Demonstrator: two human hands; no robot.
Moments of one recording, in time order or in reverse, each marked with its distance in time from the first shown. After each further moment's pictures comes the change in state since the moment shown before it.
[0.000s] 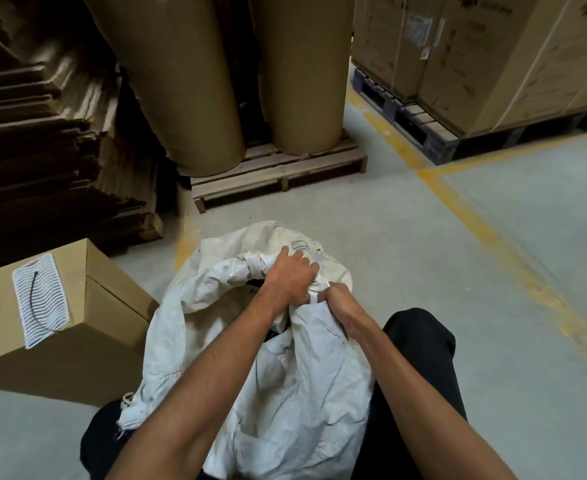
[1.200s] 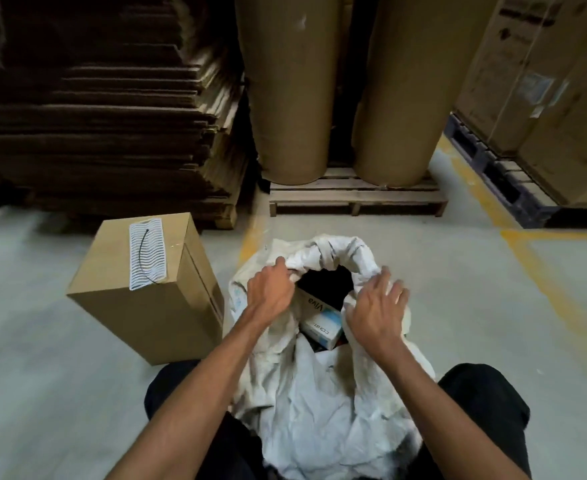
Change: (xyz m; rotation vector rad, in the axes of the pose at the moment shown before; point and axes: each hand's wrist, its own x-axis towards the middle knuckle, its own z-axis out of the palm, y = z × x) left_hand -0.139 -0.089 0.041 -0.641 0.207 -0.907; right_hand -0.025 -0.028 0.083 -1.372 0.450 -0.525
